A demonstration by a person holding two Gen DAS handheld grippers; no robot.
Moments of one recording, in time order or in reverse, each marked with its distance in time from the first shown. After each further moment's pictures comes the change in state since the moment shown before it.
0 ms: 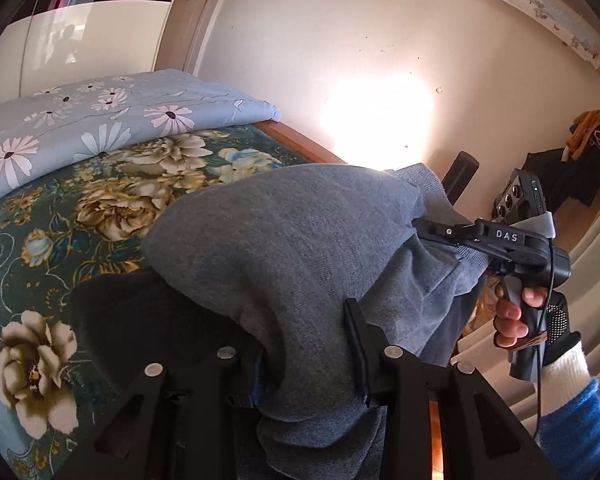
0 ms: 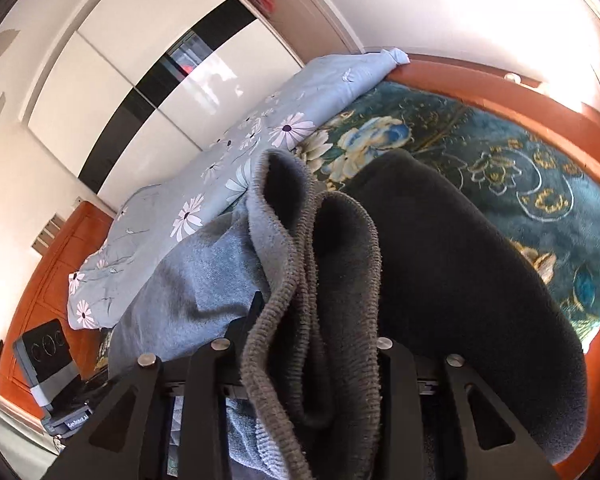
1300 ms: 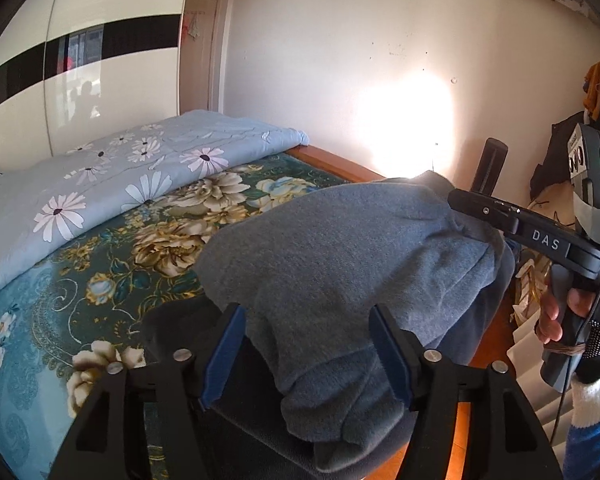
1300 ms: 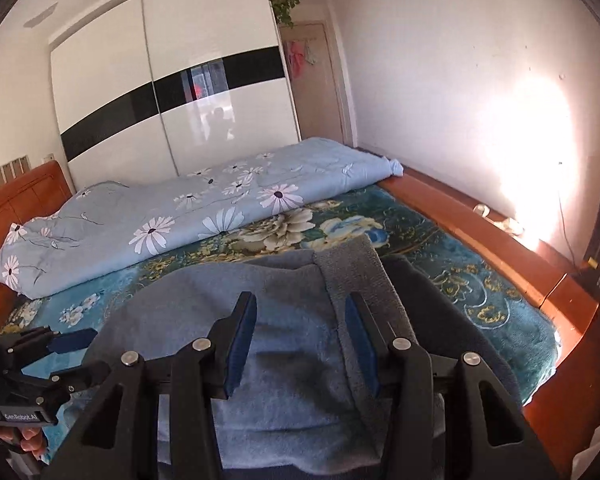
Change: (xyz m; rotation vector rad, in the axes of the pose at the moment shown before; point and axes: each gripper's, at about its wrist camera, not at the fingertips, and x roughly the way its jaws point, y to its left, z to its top) left arm -0.044 -0.038 0.001 0.141 -0.070 0.218; right arm -0.051 0.124 -0.043 -0.421 -0.285 -0.303
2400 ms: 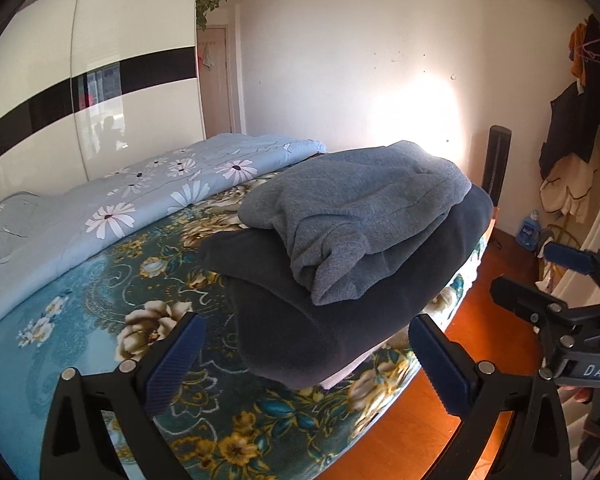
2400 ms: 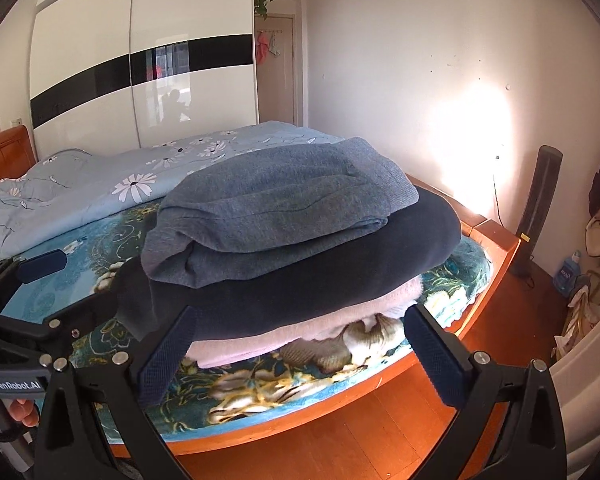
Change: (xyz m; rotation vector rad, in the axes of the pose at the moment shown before) left arm -0.097 -0.032 -0.087 0.076 -0.068 0.150; right arm -0.119 0.105 -0.120 -0.003 0.065 -0.240
